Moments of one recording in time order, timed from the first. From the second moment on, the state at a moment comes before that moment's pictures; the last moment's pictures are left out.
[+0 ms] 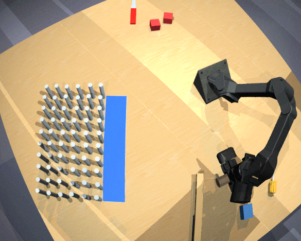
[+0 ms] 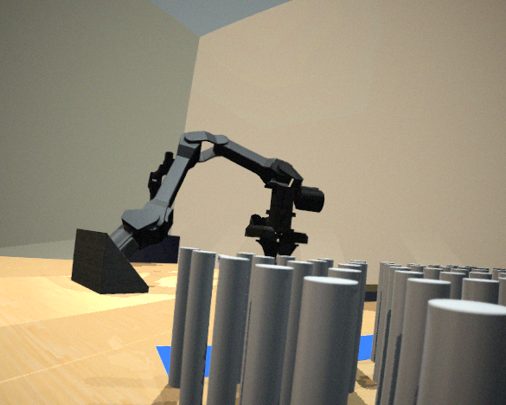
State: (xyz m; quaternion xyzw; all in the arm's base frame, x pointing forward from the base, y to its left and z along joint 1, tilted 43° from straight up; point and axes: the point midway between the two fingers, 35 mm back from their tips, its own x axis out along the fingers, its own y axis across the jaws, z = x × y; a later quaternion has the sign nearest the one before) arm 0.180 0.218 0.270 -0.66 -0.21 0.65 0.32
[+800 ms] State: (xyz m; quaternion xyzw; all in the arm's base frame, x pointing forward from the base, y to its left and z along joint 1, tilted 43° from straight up) arm 0.123 0.247 0.289 -0.66 -0.21 0.64 0.33
